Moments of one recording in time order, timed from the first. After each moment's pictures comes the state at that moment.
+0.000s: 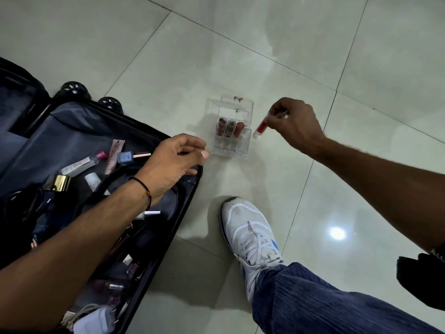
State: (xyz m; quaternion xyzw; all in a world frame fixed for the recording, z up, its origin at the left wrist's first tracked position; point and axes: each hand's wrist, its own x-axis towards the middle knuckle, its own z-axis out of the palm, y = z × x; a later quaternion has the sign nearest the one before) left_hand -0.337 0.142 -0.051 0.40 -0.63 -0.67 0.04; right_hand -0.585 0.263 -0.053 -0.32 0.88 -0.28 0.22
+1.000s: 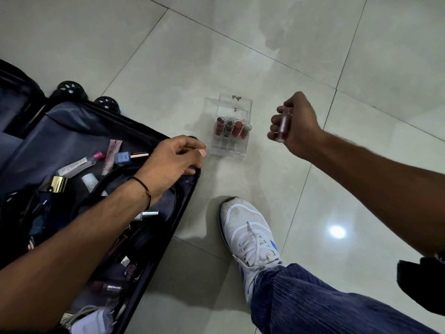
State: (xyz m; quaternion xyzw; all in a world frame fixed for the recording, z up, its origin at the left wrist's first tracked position) left_hand -0.341 0.144 -0.049 0.42 -0.63 -0.65 0.03; right_hand -0.580 0.252 -0.049 0.09 0.69 -0.59 0.41
